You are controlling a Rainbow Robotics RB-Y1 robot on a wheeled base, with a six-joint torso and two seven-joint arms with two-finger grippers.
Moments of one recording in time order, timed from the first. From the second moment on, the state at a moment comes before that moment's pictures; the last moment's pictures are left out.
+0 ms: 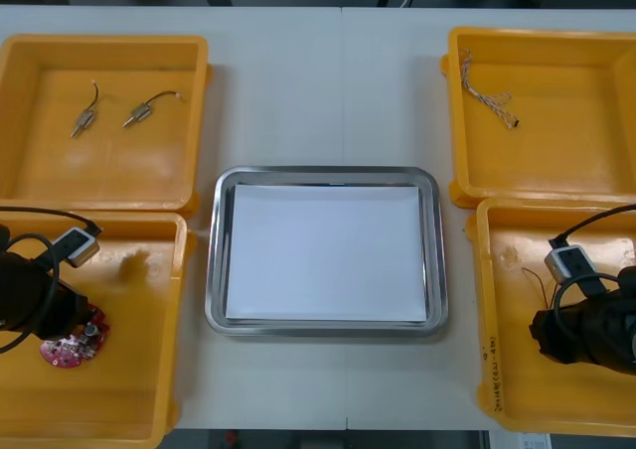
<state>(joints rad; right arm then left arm) 0.20 -0.78 0.10 -2.20 -0.54 1.36 1.35 0.02 1.06 -0.20 -1.93 0.89 1.23 -1.65</state>
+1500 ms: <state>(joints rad) 0.27 -0.75 0.10 -2.14 -0.55 1.24 1.28 0.02 1.04 0.09 -2.11 0.95 1.51 -1.65</state>
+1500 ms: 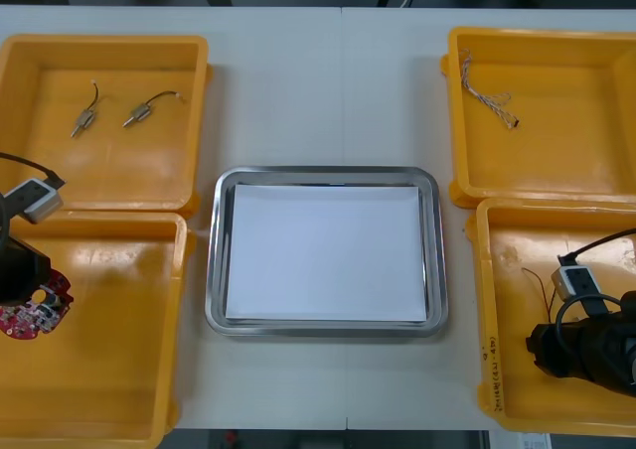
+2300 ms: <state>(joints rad) 0.25 -0.75 0.10 -2.12 -0.56 1.23 1.28 -0.04 0.96 0.20 -2.33 0.95 1.75 -1.61</state>
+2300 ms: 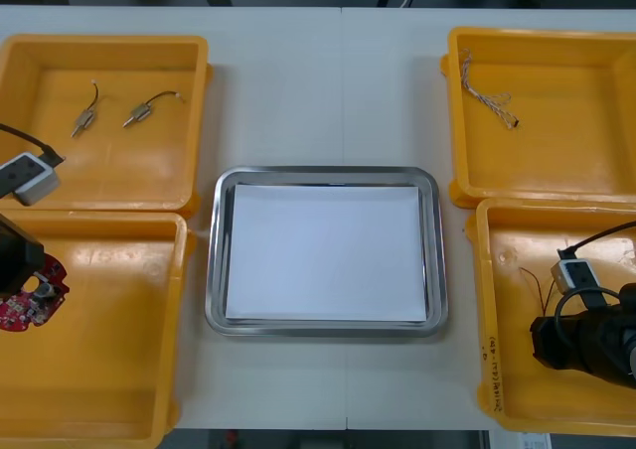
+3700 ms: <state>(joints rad) 0.01 -0.84 -0.13 -2.22 -0.93 1.65 1.28 -0.63 0.73 -0.66 -2.21 0.65 1.65 -0.90</state>
